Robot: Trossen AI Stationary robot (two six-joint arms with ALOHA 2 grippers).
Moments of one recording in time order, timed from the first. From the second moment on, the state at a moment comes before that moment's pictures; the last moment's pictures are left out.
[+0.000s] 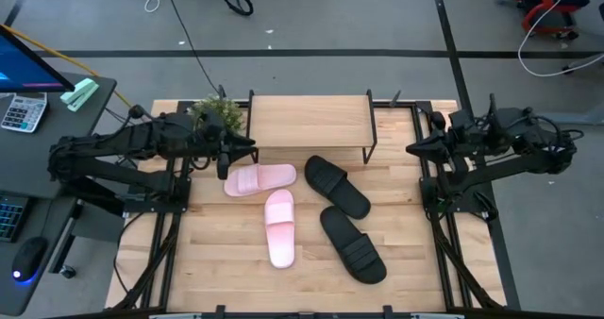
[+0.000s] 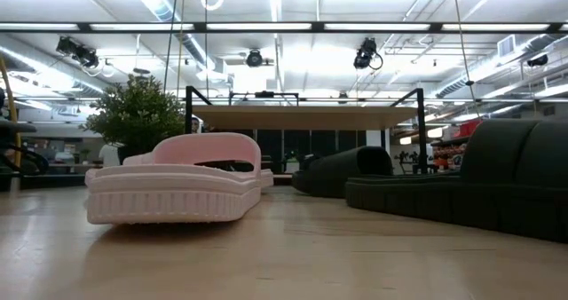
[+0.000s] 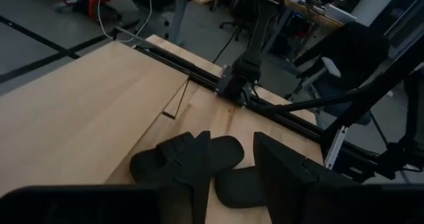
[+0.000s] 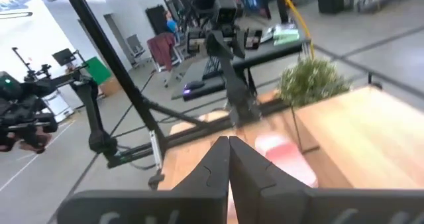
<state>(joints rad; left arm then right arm) 0.03 0.91 1.06 -0.42 -0.14 -0.44 0.13 0.60 1.09 -0.60 0.09 0.43</state>
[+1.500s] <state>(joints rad) 0.03 0.92 1.06 -0.43 -0.16 -0.38 0.11 1.02 1.09 -1.08 0.15 0.67</state>
